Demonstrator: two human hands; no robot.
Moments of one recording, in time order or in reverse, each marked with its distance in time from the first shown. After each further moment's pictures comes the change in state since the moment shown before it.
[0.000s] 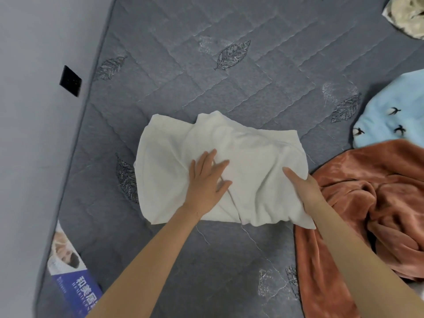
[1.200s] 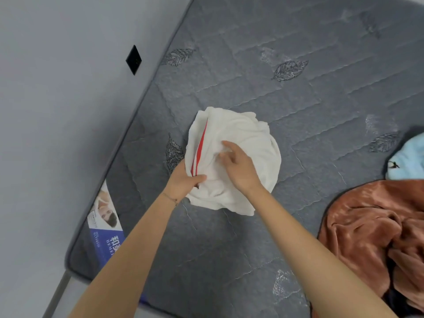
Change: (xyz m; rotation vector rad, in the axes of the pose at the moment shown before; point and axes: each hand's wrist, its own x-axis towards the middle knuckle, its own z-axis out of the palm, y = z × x) left_hand -0.091 -0.096 -0.105 -1.090 0.119 -0.625; right_hand -0.131 -0.042 0.236 -0.505 -0.457 -0.541
